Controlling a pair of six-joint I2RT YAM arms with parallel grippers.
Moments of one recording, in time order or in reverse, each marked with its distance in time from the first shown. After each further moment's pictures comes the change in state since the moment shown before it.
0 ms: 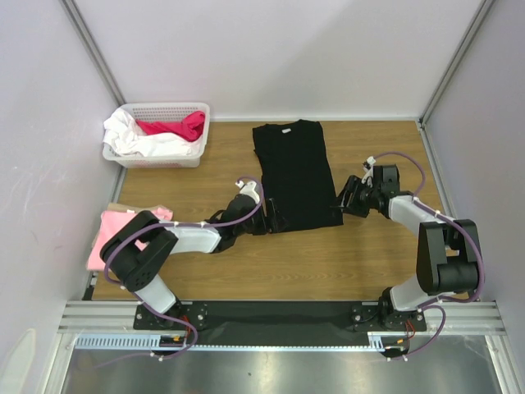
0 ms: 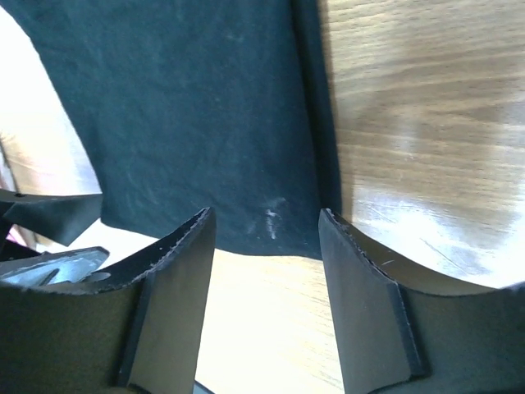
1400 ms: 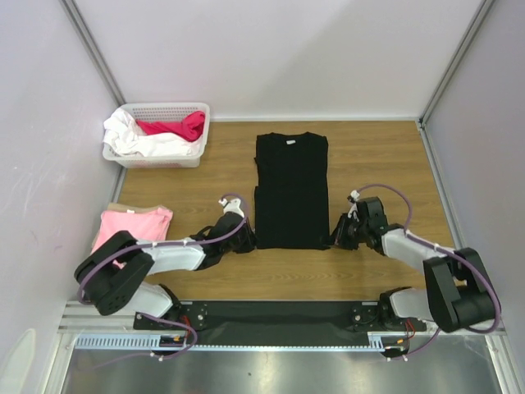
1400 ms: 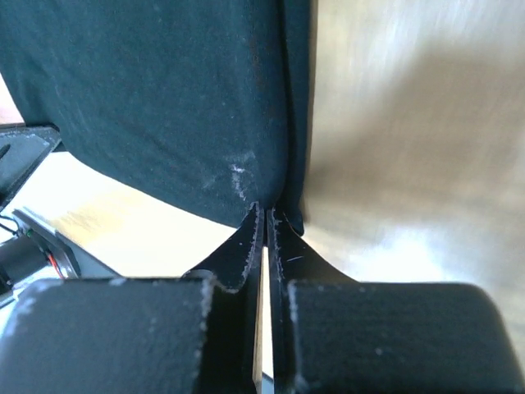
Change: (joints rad) left arm -0.031 -0.195 -0.183 -0.152 -0.129 -0.057; right arm 0.195 -0.205 -0.319 0.060 0.034 0.104
